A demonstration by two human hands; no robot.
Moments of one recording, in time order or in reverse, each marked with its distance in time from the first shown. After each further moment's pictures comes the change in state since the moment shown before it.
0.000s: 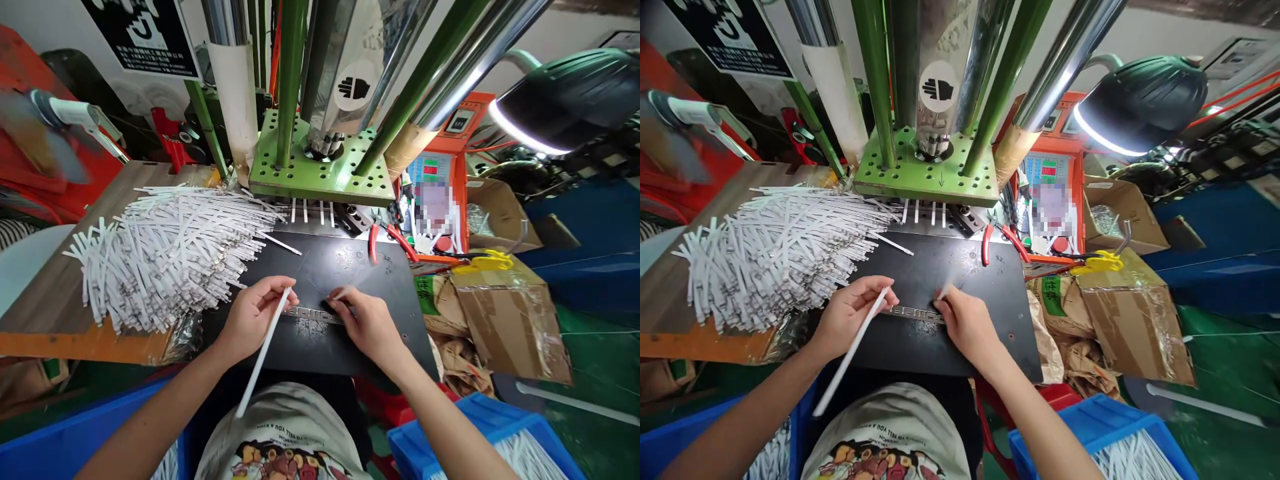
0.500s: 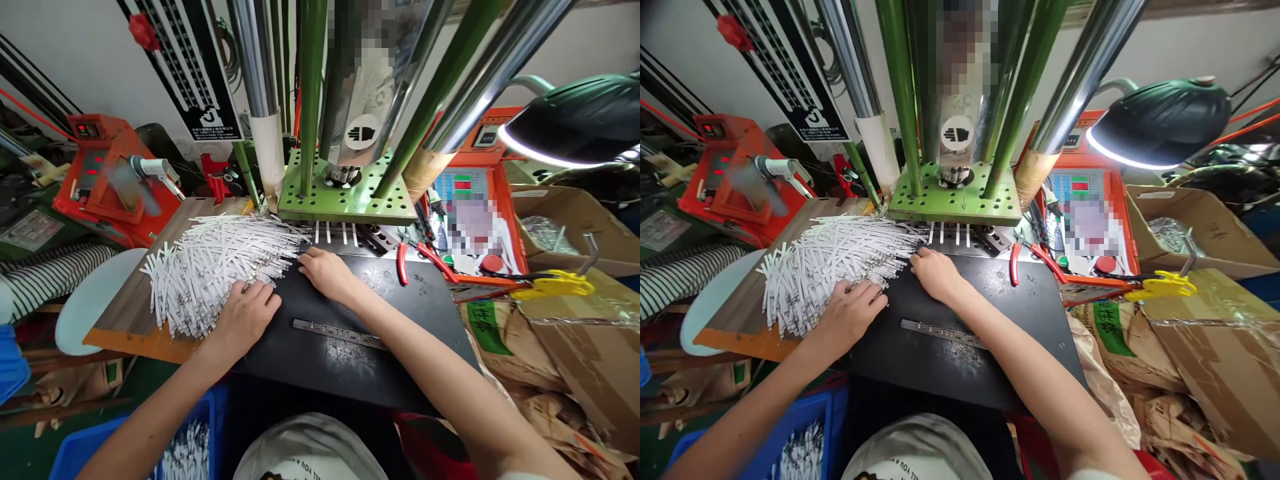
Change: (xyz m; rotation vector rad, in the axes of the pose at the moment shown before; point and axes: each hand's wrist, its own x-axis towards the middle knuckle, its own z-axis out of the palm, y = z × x) left_hand 0.000 0.018 -0.064 1.625 -0.206 0.356; right_hand 0.138 -0.051 0.015 -0.413 -0.227 -0.276
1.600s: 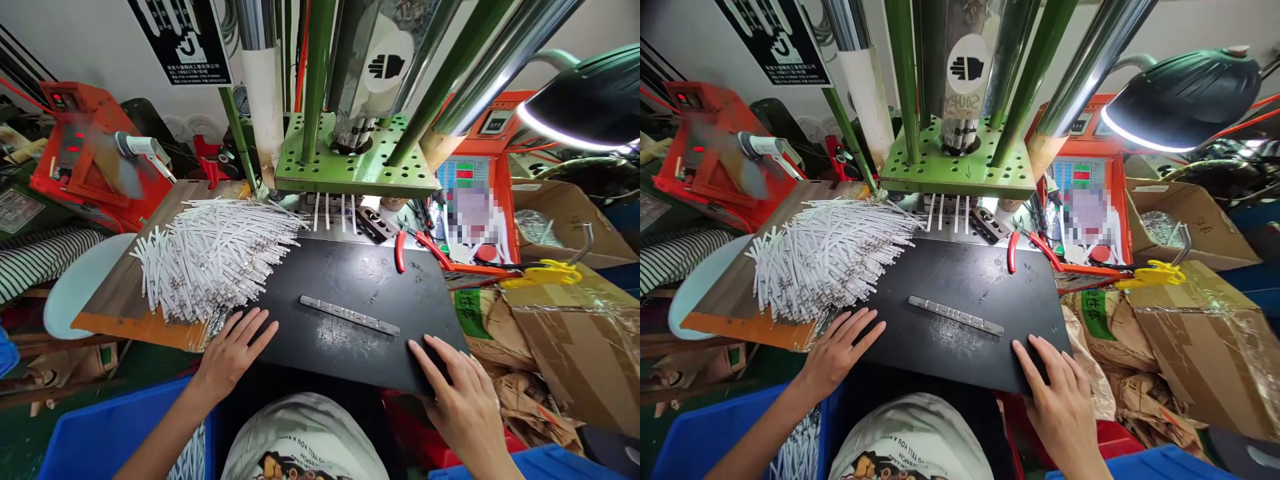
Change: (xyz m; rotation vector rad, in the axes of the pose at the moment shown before) left_hand -0.101 0.039 0.047 -0.106 0.081 0.044; right_hand -0.278 0.014 0.086 -0.085 0.354 0.345
